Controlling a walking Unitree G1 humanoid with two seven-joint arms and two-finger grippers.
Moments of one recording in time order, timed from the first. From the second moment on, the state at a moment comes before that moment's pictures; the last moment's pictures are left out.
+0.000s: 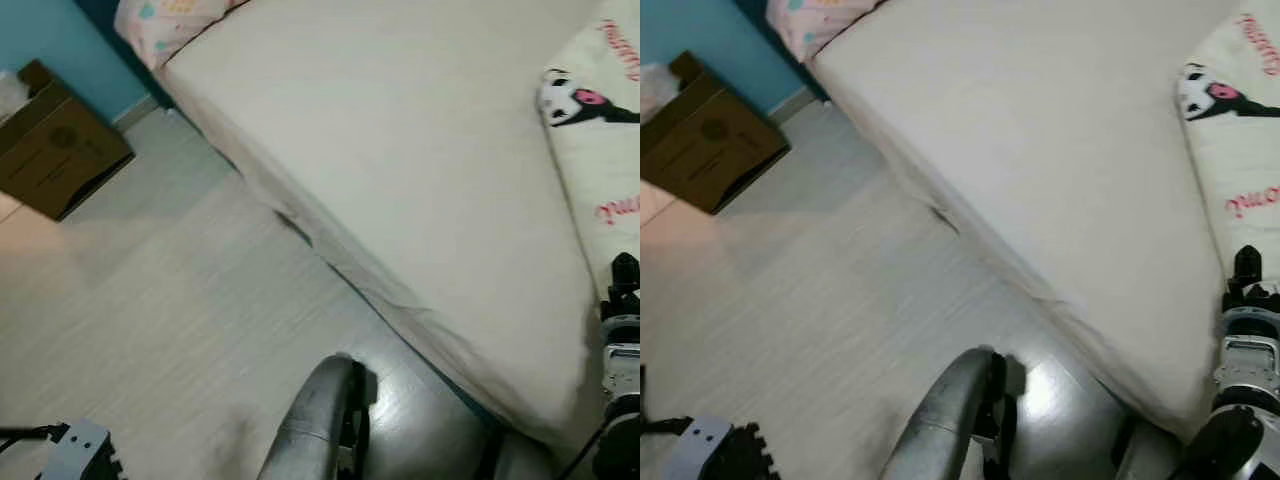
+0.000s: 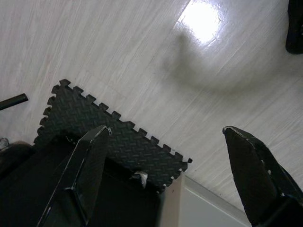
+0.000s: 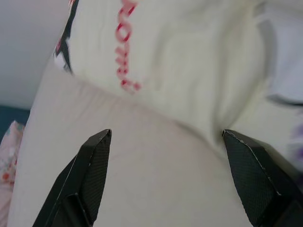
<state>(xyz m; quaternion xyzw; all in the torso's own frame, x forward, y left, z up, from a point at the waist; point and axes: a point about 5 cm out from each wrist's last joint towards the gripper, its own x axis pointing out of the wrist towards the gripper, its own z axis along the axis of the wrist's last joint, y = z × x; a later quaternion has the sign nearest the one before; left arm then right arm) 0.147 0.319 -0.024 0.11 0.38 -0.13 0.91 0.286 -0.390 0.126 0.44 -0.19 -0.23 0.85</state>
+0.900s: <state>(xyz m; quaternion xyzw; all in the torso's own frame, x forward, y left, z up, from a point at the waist) 0.174 0.265 -0.050 0.05 0.38 -0.11 0.92 0.308 -0.332 0.113 0.26 -0.10 -0.09 0.96</state>
